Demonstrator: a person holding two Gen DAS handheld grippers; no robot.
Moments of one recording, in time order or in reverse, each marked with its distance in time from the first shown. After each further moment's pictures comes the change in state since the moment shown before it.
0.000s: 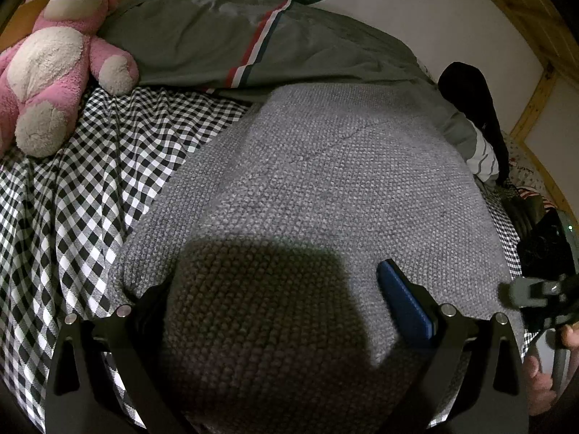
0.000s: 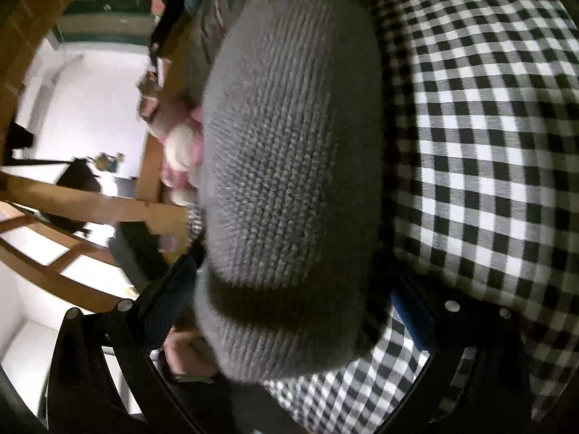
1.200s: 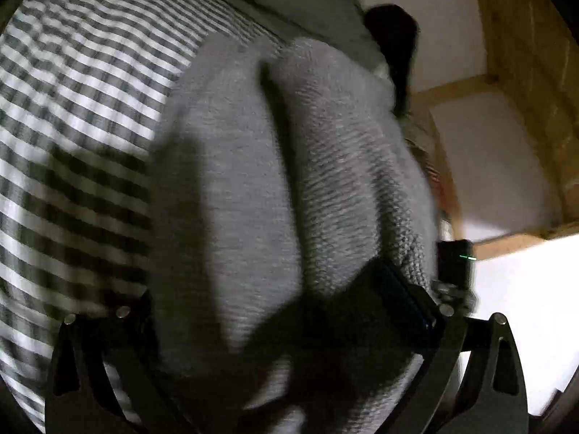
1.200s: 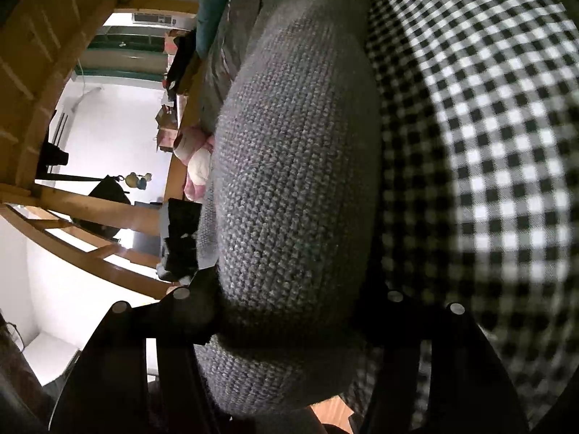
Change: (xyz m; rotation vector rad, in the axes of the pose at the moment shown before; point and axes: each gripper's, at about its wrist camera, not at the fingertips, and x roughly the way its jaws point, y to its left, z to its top) left arm 0.033 -0.060 -0.007 -0.176 0.473 -0.629; right arm -0.163 -0.077 -0.100 0.059 -0.139 0.086
